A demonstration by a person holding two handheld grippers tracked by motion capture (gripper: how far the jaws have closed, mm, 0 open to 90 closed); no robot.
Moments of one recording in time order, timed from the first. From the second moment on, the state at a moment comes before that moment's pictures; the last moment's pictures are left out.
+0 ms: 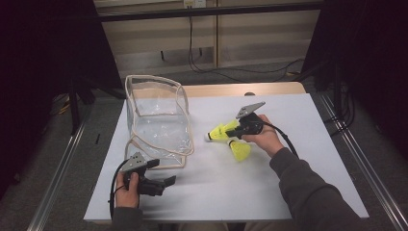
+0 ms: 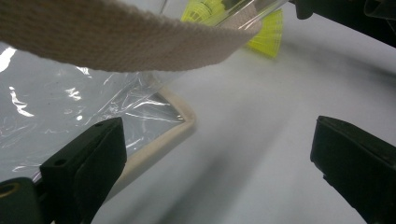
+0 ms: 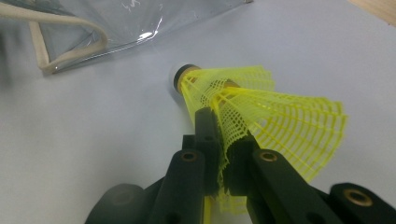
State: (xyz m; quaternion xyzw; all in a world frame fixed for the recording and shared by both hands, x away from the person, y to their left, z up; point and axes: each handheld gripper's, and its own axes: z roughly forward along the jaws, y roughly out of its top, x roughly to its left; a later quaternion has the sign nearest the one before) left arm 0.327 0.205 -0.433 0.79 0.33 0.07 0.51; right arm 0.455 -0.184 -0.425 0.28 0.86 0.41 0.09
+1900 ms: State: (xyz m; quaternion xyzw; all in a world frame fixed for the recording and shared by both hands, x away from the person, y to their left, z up) left arm 0.327 0.205 -0.432 0.79 0.33 0.07 0.51; right arm 0.452 -0.185 -0.429 0.30 0.85 0.43 0.07
